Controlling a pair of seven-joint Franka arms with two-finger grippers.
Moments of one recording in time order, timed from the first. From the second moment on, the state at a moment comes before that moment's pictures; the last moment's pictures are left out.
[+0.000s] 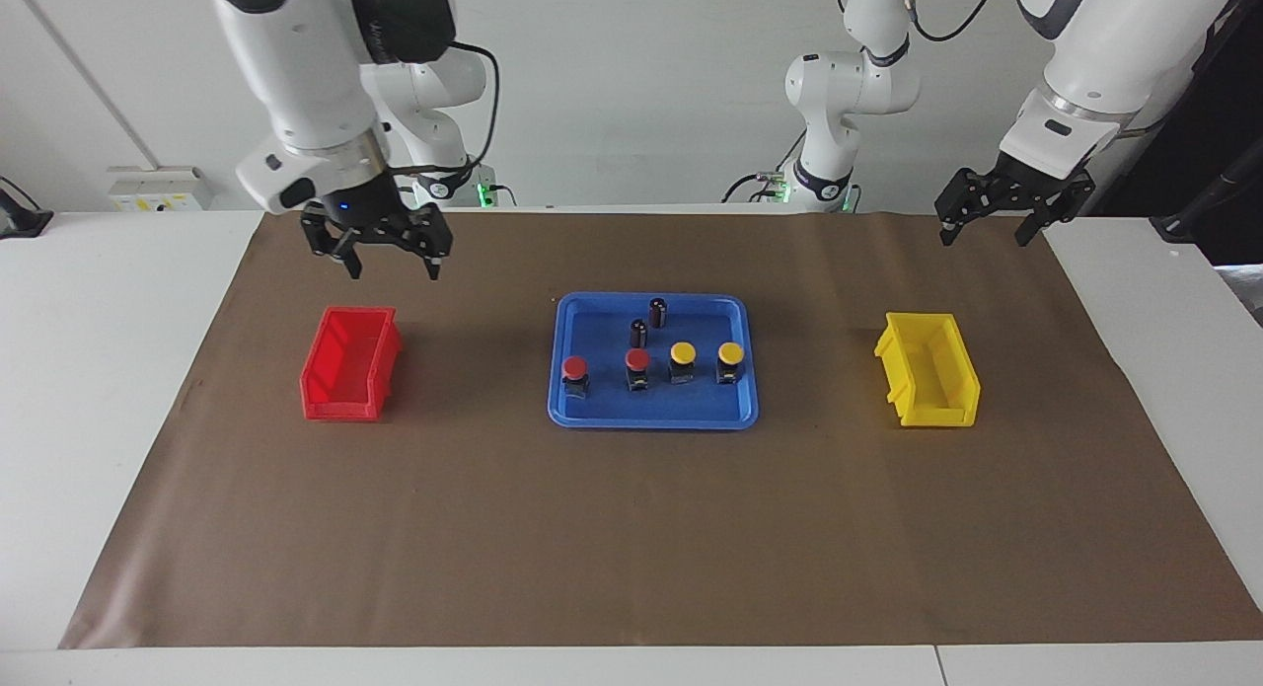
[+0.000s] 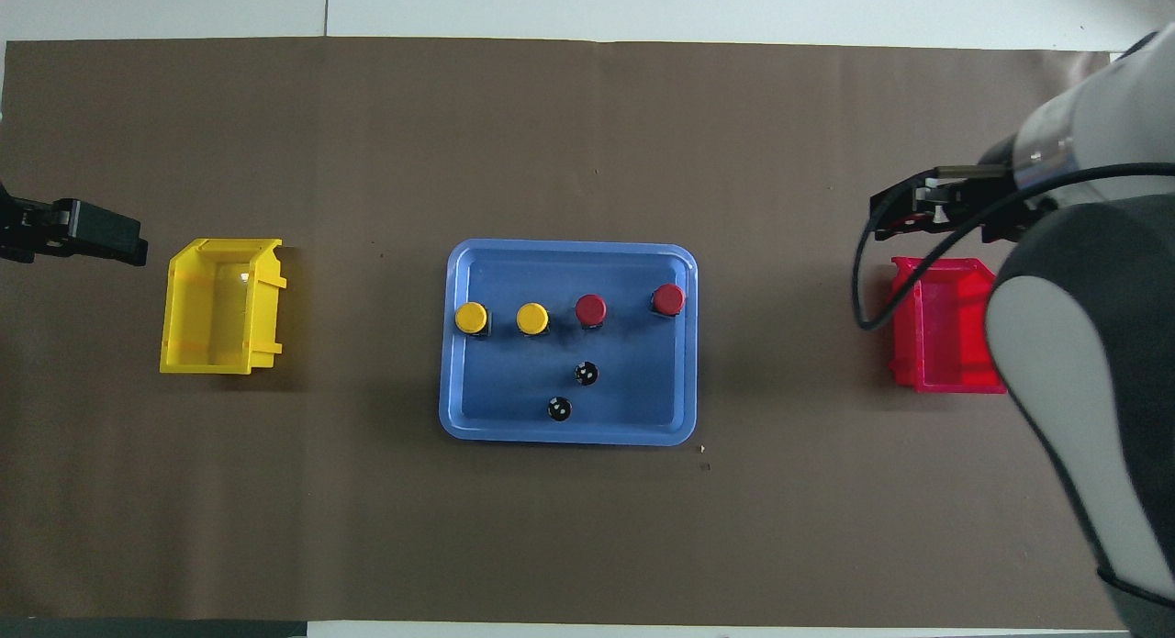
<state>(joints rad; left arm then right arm) -0.17 -0.01 0.03 -1.54 0.01 1.51 -0.02 0.25 0.12 0.04 -1.55 -0.01 1.71 0.36</state>
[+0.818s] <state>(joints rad) -0.17 -0.01 0.03 -1.54 0.01 1.51 -0.02 0.45 0.26 0.04 -1.87 -0.01 2.22 0.59</state>
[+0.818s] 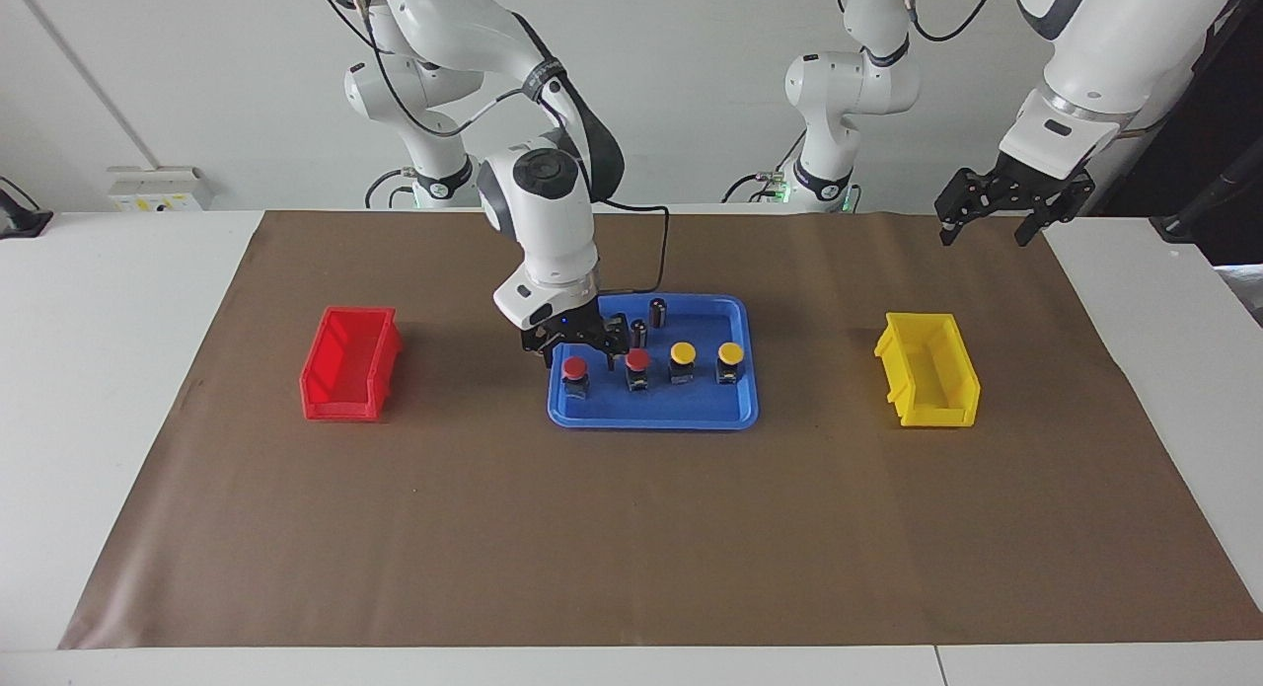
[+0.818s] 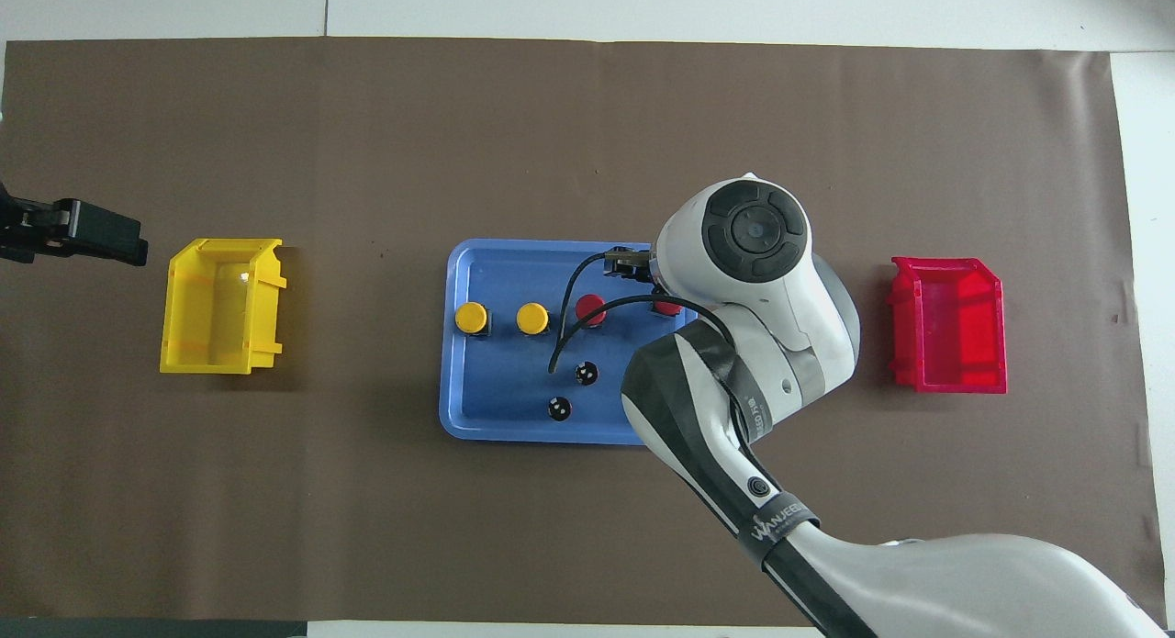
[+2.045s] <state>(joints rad) -0.17 -0.01 0.03 -1.54 0.01 1.51 -0.02 0.46 0.31 0.04 -1.86 -0.06 2.17 0.56</state>
